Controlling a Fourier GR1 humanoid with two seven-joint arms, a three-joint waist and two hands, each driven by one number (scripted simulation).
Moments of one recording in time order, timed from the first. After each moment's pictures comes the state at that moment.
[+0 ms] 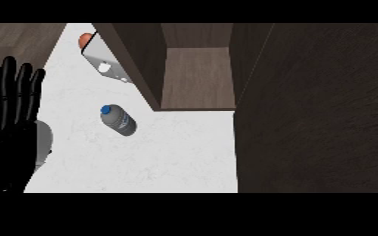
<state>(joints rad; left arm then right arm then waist) 0.00 0.10 0.03 -2.10 0.00 0.03 -0.03 0.01 -0.11 0.03 -2.10 0.01 0.00 0.04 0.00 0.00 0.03</state>
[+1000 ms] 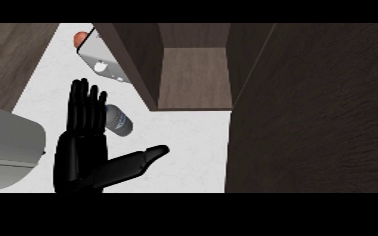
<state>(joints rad) 0.03 0.00 -0.34 -1.99 -0.03 0.64 0.20 0.37 -0.04 0.12 -2.29 -0.30 0.11 0.15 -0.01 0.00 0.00</state>
